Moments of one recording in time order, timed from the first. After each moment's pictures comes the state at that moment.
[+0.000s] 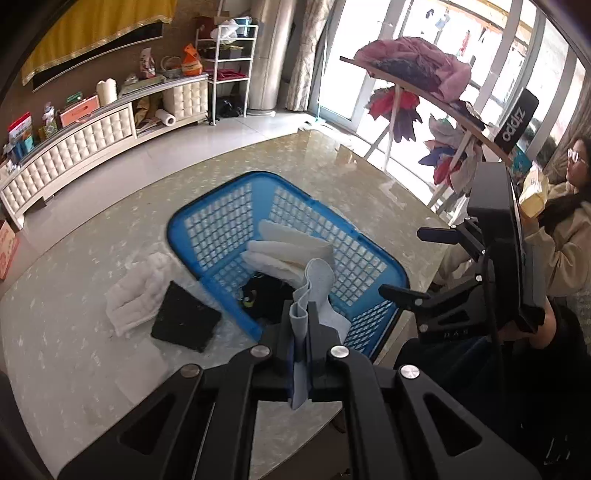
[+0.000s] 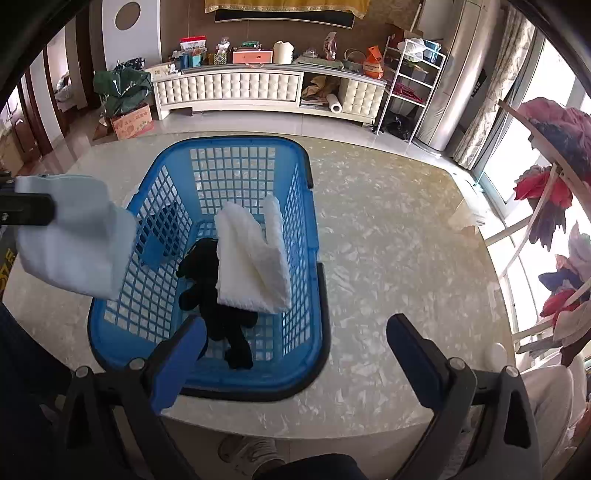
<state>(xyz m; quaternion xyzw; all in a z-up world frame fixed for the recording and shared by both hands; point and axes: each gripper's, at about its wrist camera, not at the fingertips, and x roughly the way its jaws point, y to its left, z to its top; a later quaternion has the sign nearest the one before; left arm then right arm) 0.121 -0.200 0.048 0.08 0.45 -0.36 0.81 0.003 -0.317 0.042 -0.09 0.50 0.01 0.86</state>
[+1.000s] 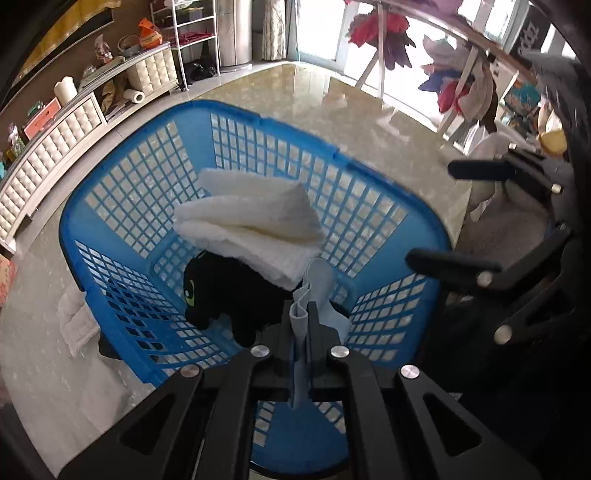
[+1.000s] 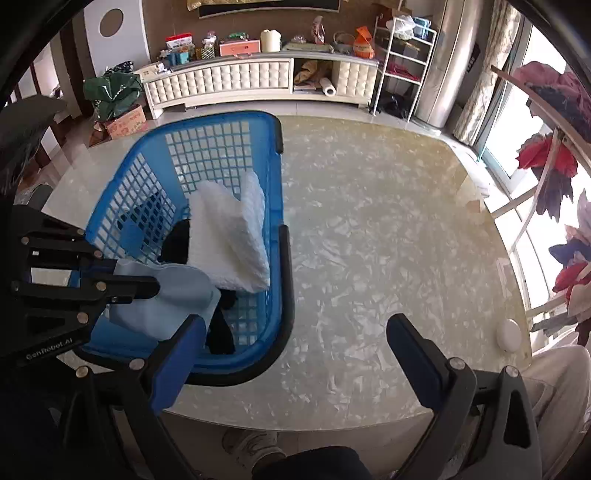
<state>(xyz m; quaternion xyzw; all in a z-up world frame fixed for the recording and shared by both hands) 0.129 -0.293 -0.040 0.18 0.51 -0.36 0.76 0.011 -0.342 0.024 -0.05 0.52 0.01 0.85</state>
